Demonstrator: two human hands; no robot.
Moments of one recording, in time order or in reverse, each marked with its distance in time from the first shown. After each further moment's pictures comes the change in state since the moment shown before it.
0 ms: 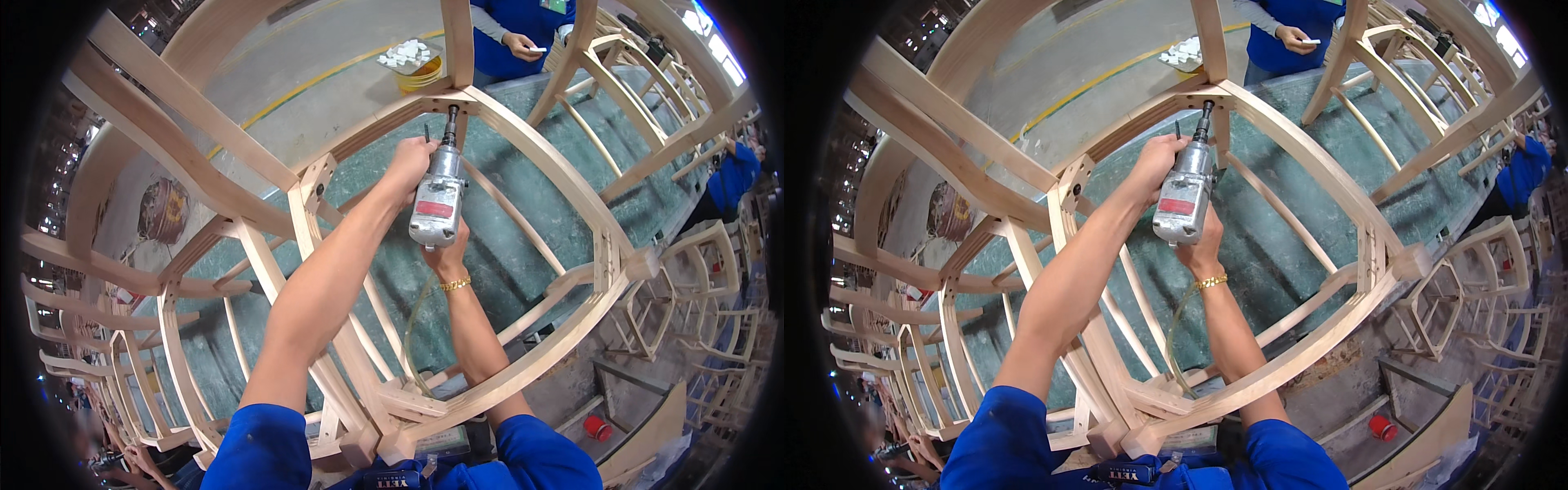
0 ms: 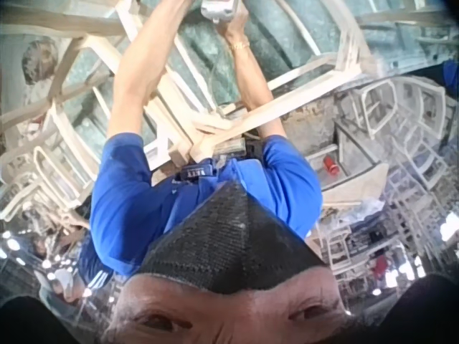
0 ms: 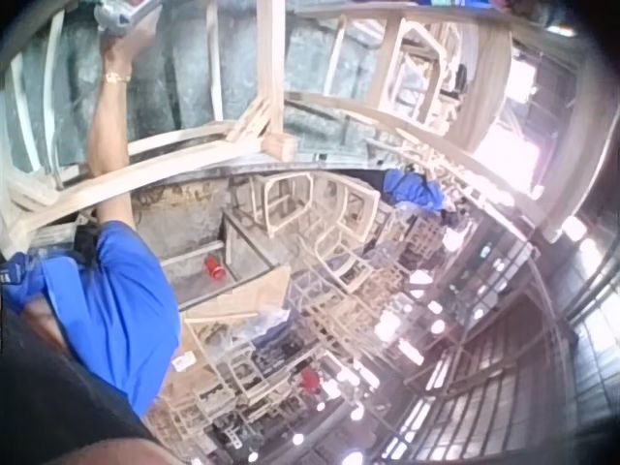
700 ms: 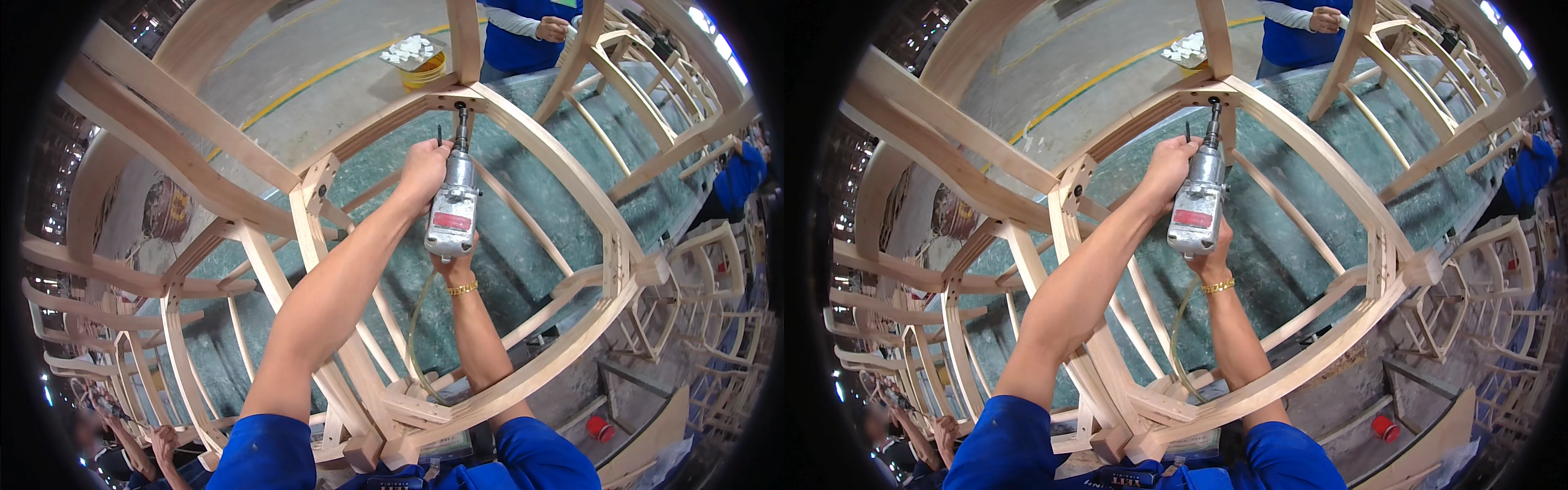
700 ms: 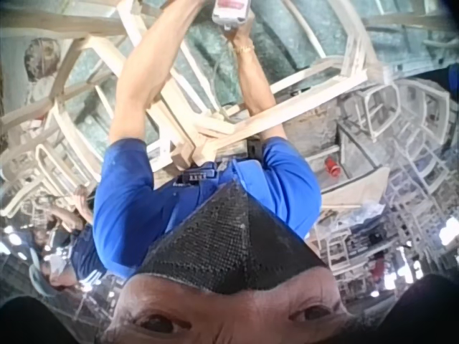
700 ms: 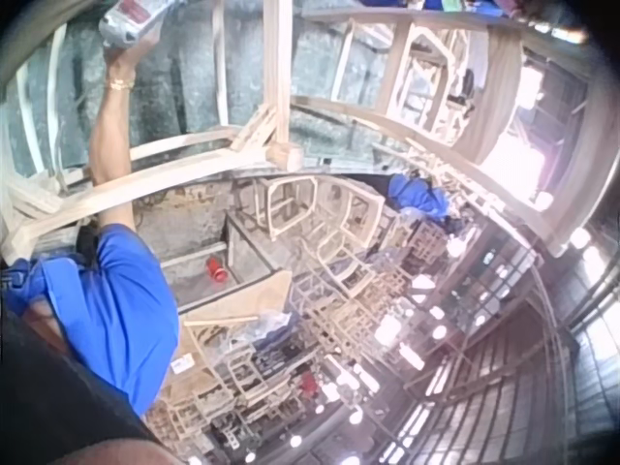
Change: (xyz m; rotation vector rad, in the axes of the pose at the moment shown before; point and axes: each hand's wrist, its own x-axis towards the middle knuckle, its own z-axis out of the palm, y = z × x) left_hand -0.004 -0.013 0.011 0.072 0.058 0.041; right_hand -0.022 0.034 0.016 0.331 0.016 0.223
